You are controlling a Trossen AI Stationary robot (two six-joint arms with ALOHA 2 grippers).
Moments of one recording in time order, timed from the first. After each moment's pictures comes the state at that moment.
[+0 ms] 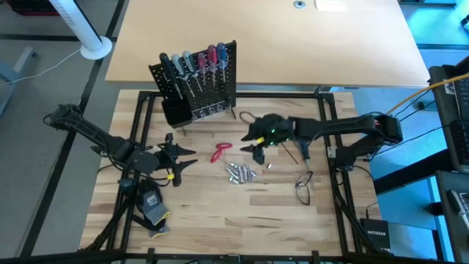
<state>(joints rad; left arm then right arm) -0.48 0.93 0.66 -0.18 -0.75 -0.29 -0.10 1.46 0.98 -0.11 -0.11 0.12</state>
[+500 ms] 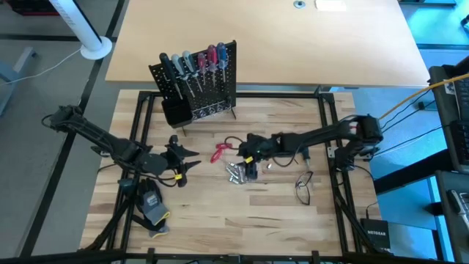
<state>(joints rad) -0.44 1.01 0.66 -0.18 -0.71 -0.34 0.02 1.69 0.98 -0.04 -0.01 0.10</state>
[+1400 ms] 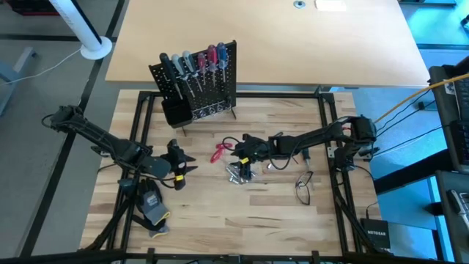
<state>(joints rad) -0.44 1.02 0.66 -0.34 -0.60 -0.52 0.03 1.75 0.98 0.12 0.04 0.11</state>
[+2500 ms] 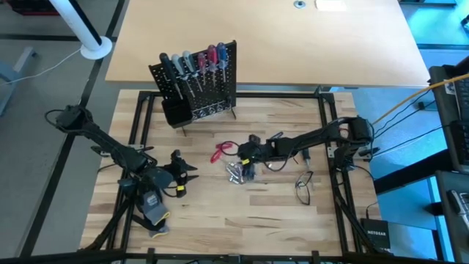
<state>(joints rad) -0.52 1.15 0.40 0.07 -0.64 -0.51 0.03 1.77 0.99 -0.11 0.17 0.17</state>
